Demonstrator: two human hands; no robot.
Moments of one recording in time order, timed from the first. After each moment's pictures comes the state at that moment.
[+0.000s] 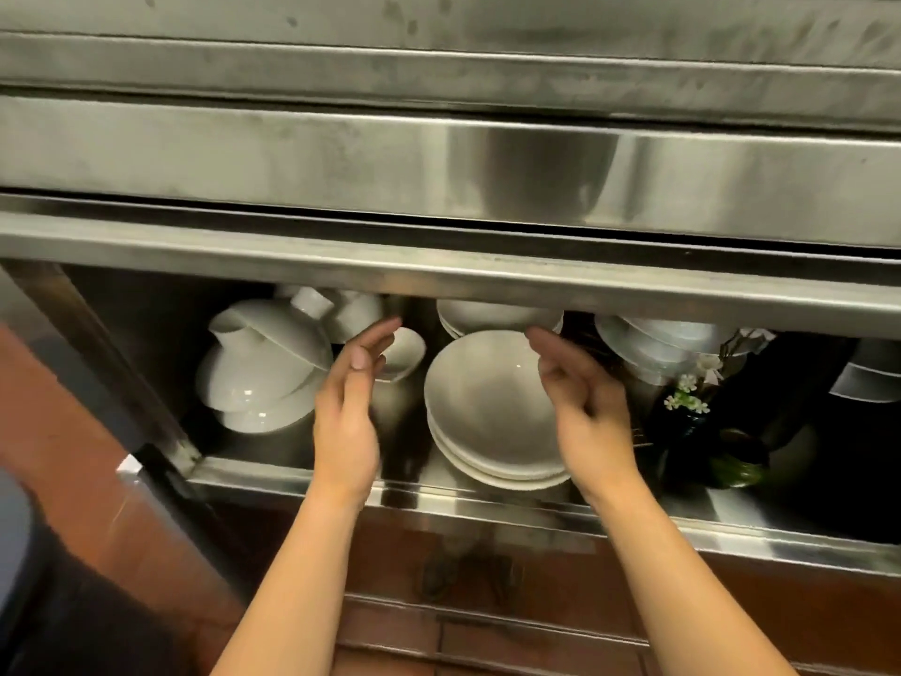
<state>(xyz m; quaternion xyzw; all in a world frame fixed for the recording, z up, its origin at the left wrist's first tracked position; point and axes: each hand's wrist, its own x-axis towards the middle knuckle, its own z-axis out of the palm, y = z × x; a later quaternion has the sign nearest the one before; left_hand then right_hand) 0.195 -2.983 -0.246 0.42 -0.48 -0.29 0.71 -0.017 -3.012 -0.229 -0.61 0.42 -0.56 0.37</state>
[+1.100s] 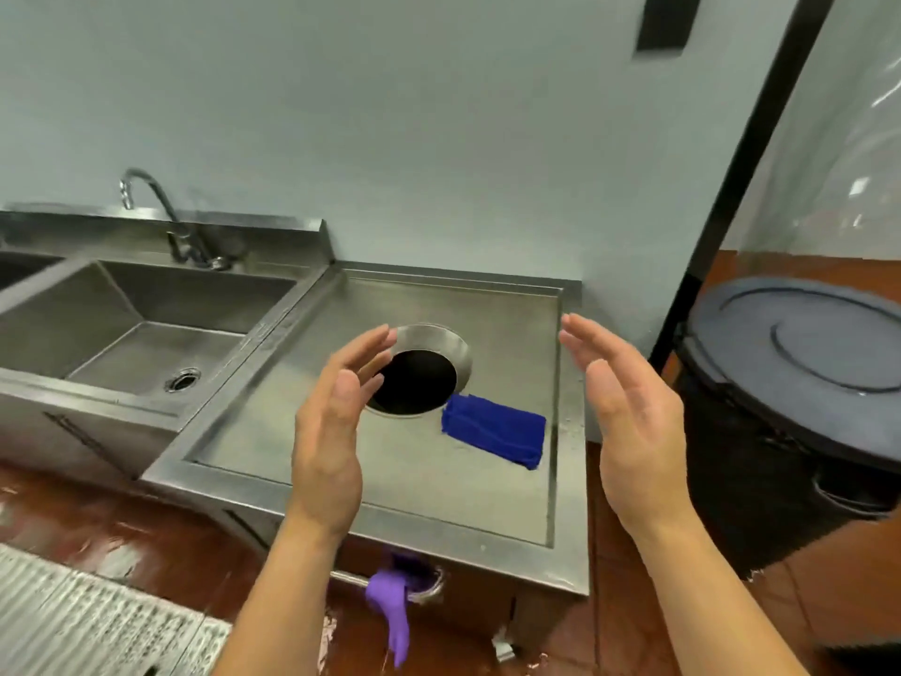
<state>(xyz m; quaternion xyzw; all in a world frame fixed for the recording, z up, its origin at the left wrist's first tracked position) 0.223 -2.030 -0.231 0.68 -0.02 0.31 0.66 0.285 -2.256 -0.224 -0.68 -0.23 -0.13 0.68</state>
